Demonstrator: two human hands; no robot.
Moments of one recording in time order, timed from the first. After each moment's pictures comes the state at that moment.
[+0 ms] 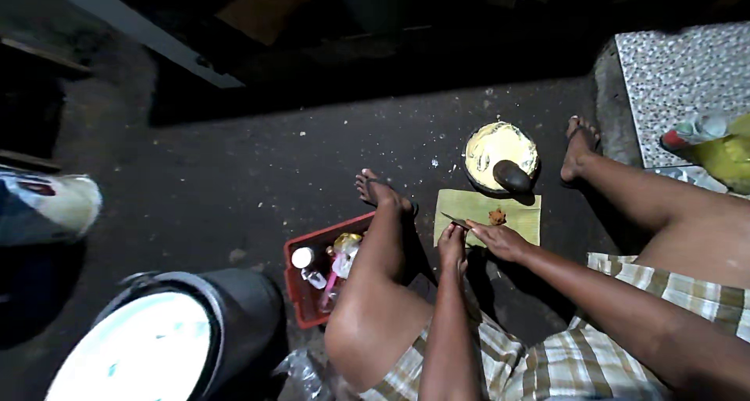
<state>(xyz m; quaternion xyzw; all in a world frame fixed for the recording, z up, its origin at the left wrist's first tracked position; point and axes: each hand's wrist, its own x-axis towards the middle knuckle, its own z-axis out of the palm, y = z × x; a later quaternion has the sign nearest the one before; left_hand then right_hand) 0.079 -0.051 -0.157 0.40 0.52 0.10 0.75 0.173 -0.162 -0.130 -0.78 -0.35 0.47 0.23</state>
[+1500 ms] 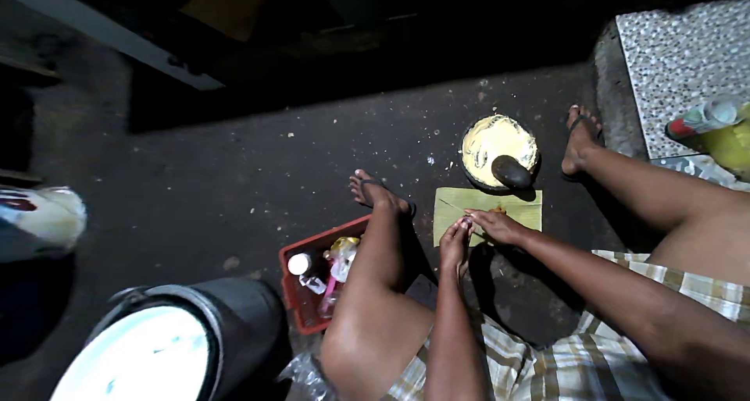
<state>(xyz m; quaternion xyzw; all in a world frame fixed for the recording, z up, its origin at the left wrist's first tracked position) 0.079 -0.046 -0.164 0.39 0.45 0.08 0.80 0.201 -0.150 -0.155 -0.76 -0.31 0.49 0.32</state>
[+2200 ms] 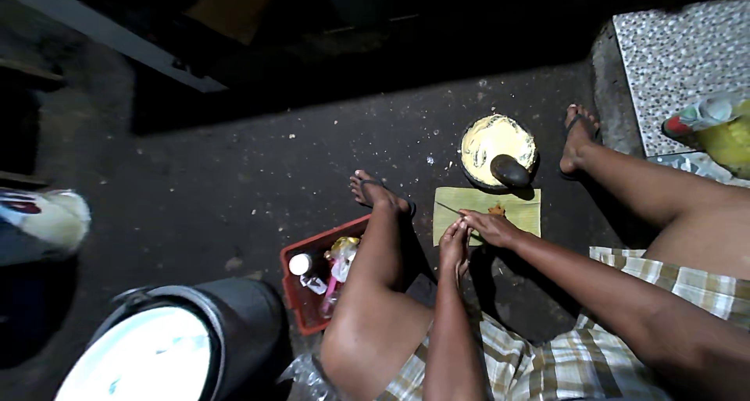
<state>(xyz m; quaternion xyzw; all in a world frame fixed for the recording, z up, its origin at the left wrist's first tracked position) 0.074 -0.049 -0.163 0.38 0.45 0.09 0.80 0.189 -0.142 -0.148 -0.77 -0.35 0.46 0.26</state>
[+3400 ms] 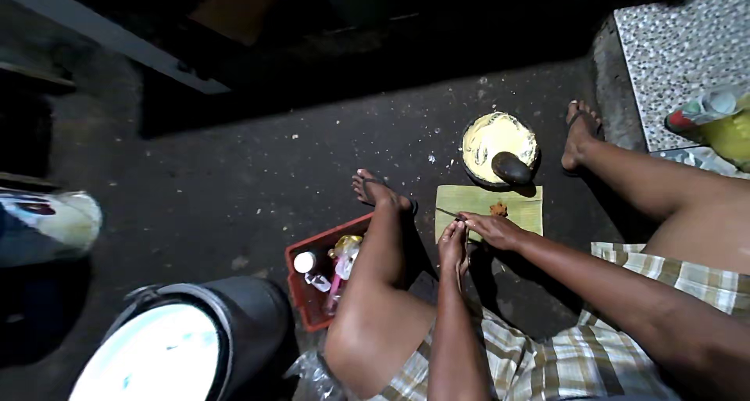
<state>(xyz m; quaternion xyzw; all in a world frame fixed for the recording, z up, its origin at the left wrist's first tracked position) 0.068 -0.052 -0.156 0.36 0.47 0.11 0.80 0.182 -0.148 -0.143 -0.76 -0.37 0.46 0.27</state>
